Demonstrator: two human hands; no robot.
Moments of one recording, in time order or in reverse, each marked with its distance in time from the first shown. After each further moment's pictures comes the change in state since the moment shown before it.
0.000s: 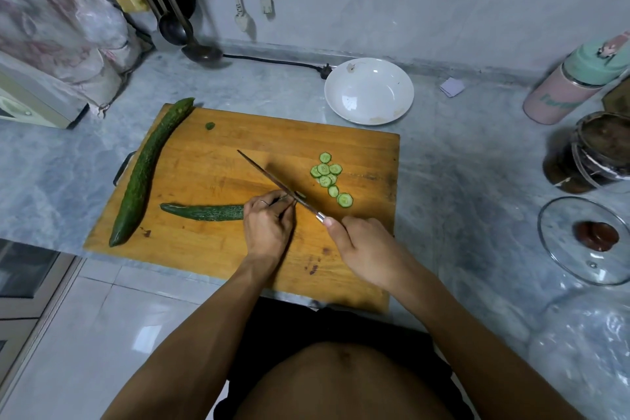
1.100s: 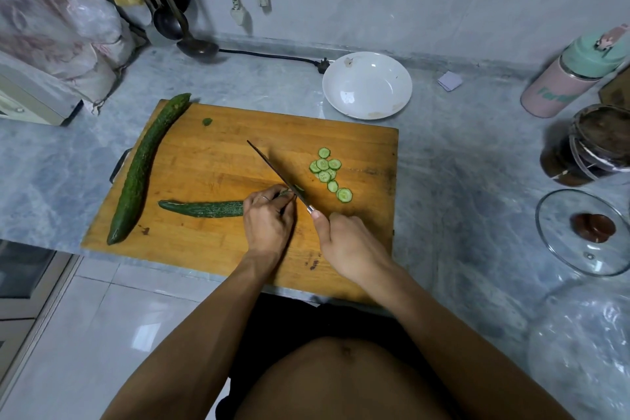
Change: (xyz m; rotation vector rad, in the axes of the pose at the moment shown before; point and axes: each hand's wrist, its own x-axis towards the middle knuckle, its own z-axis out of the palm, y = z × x) left_hand -0.002 0.000 0.003 0.021 0.023 0.023; right_hand 0.017 -0.010 0.030 0.064 0.024 0.096
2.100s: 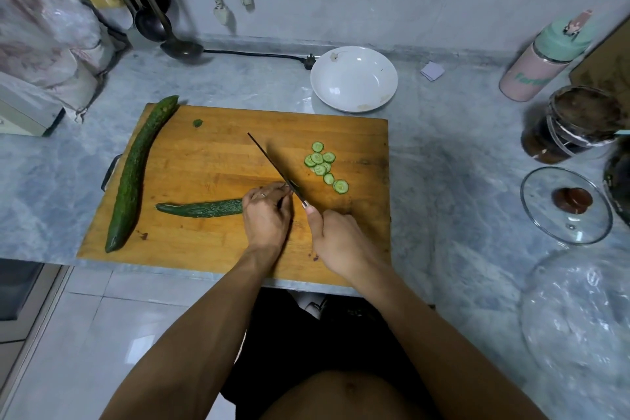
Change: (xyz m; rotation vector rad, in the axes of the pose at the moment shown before) left_hand 0.003 -0.001 -0.008 -0.090 -0.079 0.025; right_hand -0.004 -0.013 0.026 0.100 0.073 0.090
